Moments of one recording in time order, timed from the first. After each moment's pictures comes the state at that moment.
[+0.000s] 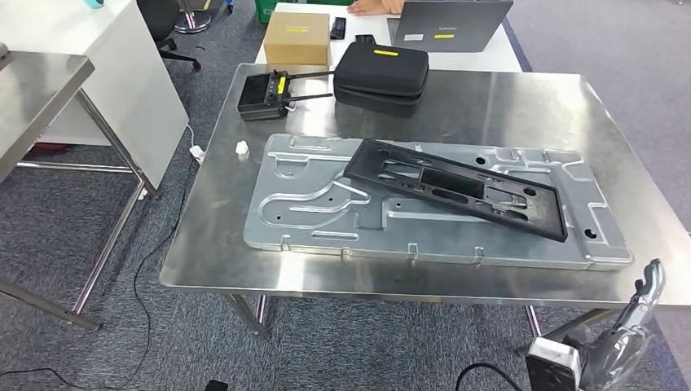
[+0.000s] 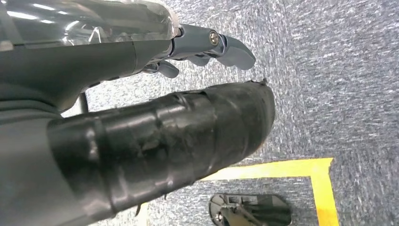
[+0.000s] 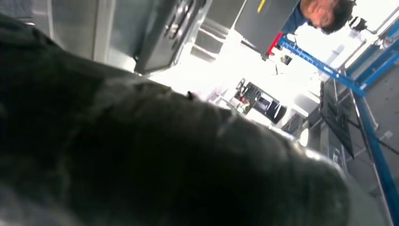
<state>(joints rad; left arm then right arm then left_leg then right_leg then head) -0.09 -0.21 0.87 -0.21 -1.12 0.30 -0.34 0.23 0.02 0.07 -1.94 0.43 -0.66 -0.64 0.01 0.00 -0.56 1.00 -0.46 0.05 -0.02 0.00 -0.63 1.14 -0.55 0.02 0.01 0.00</state>
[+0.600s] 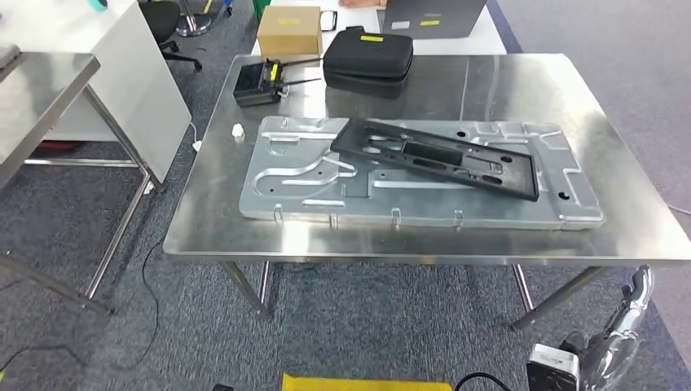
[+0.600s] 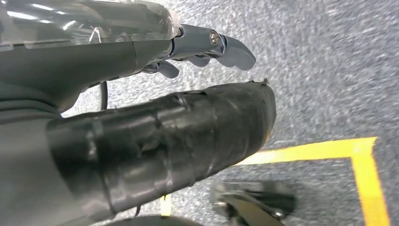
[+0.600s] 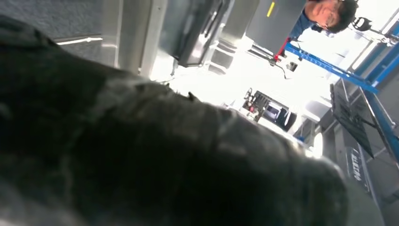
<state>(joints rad) -0.09 -0.21 0.89 -0.21 -1.12 0.29 -0.34 0.25 0.05 0.09 -1.93 0.39 -0.64 -0.65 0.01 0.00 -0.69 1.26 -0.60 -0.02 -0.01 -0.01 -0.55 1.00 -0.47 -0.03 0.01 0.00</state>
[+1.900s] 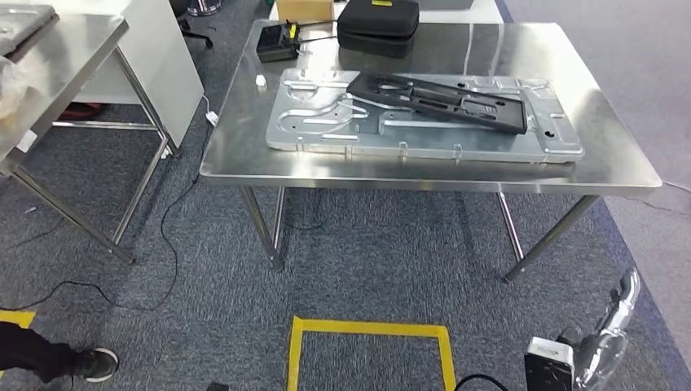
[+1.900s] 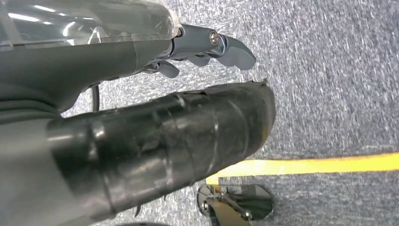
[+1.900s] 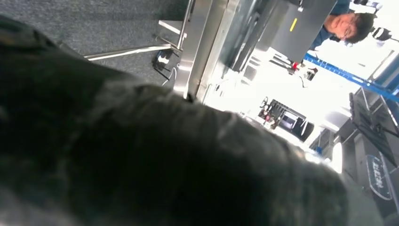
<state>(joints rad) -0.09 -0.20 0.89 -0.21 -1.12 0.28 -0.34 0.25 0.07 0.07 -1.88 0.37 -0.62 -0.64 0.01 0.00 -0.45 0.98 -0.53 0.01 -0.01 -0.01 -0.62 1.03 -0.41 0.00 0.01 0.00</state>
